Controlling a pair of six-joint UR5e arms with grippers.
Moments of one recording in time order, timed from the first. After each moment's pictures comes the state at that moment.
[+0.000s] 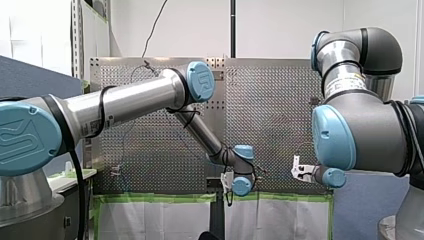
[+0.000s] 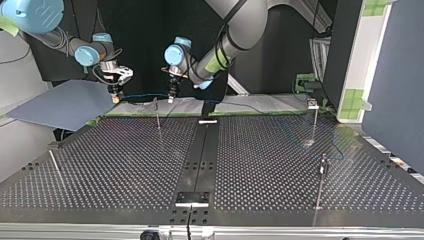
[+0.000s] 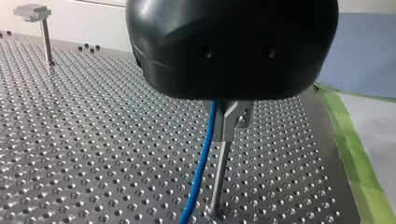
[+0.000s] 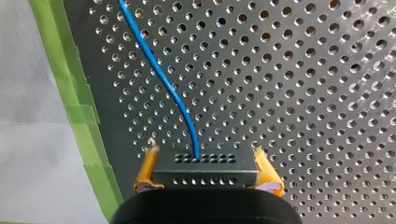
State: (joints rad) left arm -0.79 -2.80 -1.10 -2.41 -2.03 -1.77; right arm 1.57 -0.63 1.75 -0.93 1.19 1.66
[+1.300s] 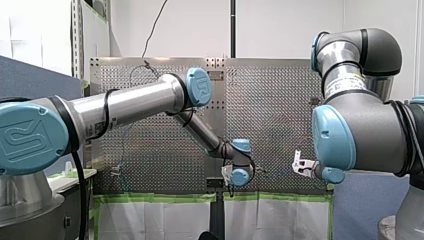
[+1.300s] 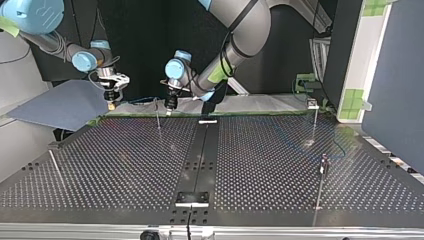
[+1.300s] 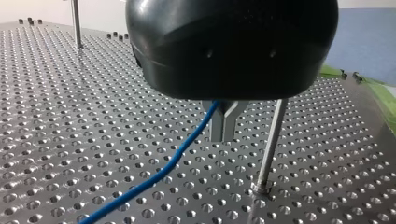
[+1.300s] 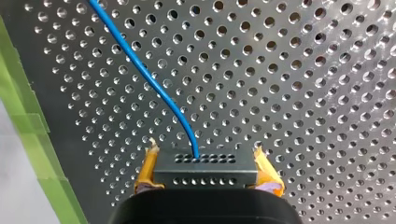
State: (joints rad) left arm -0.74 -2.83 -0.96 -2.48 -1.95 -1.82; right arm 1.57 -0.62 1.68 -0.93 1.20 1.71
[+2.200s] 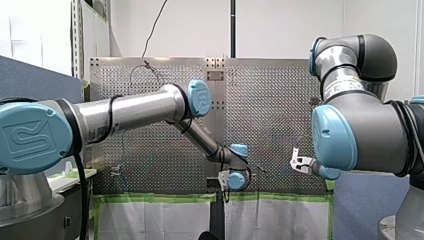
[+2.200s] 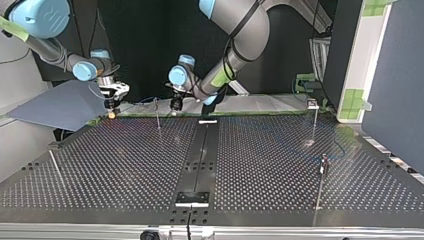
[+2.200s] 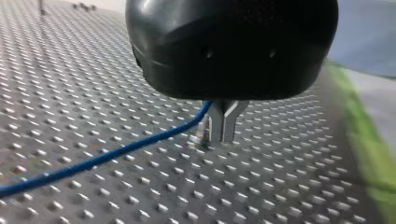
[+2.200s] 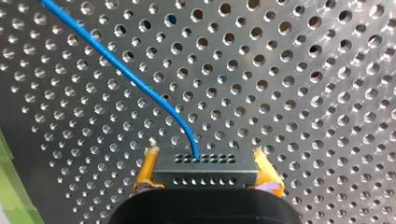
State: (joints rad) left arm -0.71 -2.91 -0.86 -2.61 -1.93 -1.82; right arm 1.59 -0.58 1.55 -0.86 1.19 1.73
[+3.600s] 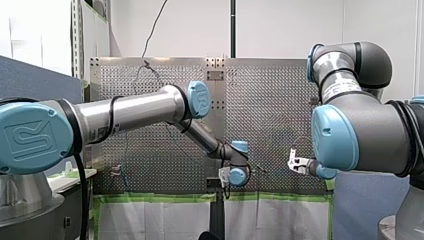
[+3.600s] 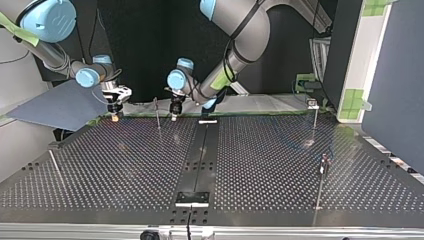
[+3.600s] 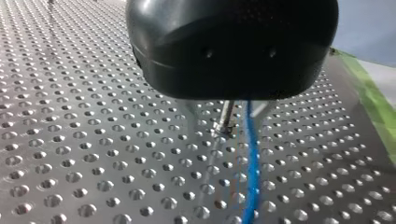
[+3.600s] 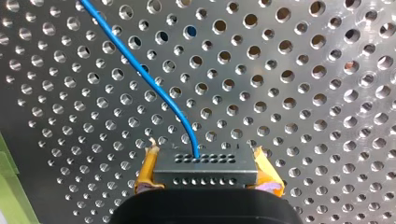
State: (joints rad) left arm -0.70 -2.92 -0.81 -2.64 -1.94 -1.83; right arm 1.60 -0.53 1.45 -0.79 1.19 1.71
